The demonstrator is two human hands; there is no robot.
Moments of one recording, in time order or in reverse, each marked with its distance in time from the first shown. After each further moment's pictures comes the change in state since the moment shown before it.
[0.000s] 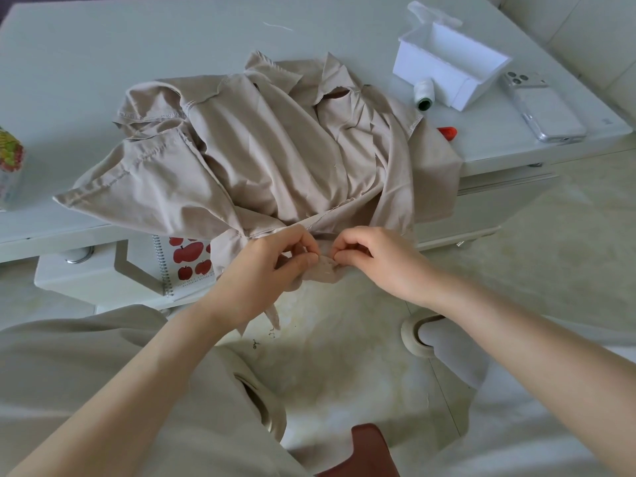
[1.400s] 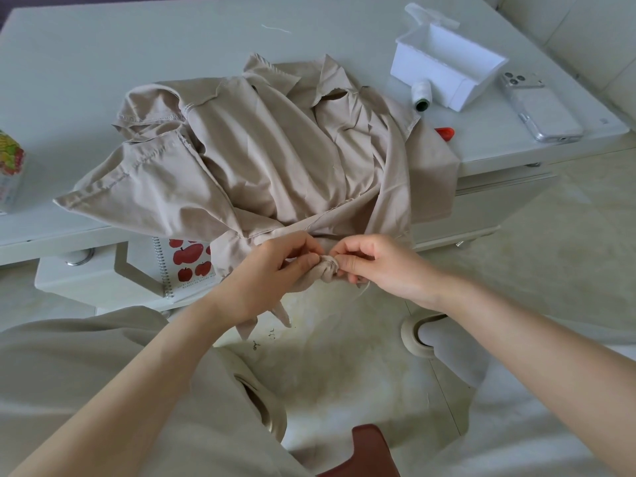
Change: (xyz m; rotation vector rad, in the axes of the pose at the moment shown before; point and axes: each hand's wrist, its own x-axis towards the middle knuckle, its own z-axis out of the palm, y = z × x) left_hand 0.008 -0.003 0.003 0.013 -0.075 -0.032; right_hand -0.007 0.005 0.001 0.375 -0.150 0.059
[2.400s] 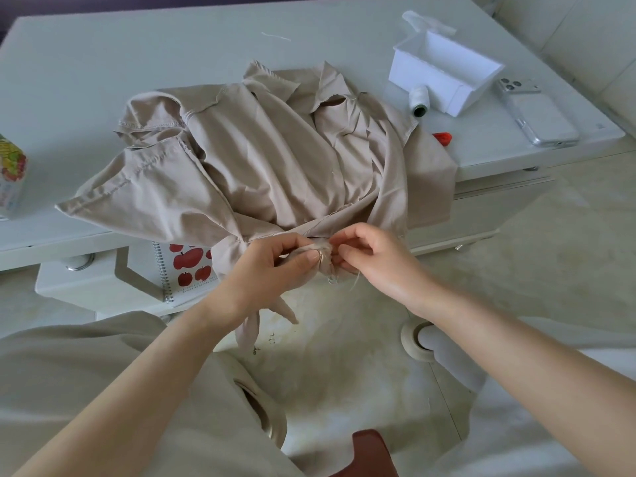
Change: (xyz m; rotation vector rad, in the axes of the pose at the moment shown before) left_hand -0.005 0.013 -0.002 -0.310 0.030 -0.143; right_hand 0.006 -0.003 0.009 0.143 0.296 0.054
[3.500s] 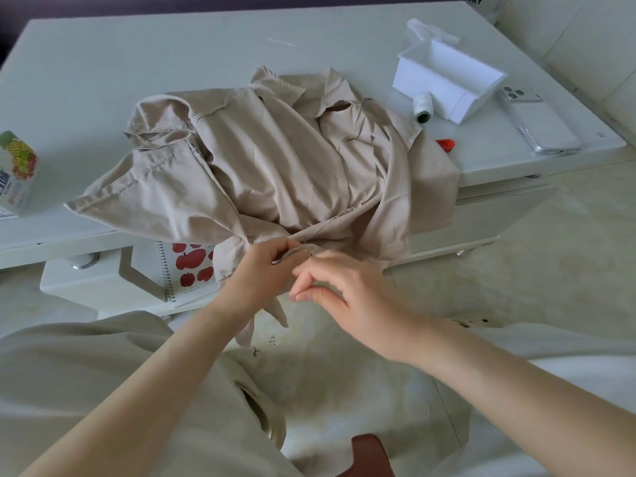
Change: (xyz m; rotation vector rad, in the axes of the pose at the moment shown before) left_hand 0.011 -0.016 0.001 0.091 0.216 -0.101; right_hand -0.030 -0.010 0.026 -0.367 -0.136 -0.597
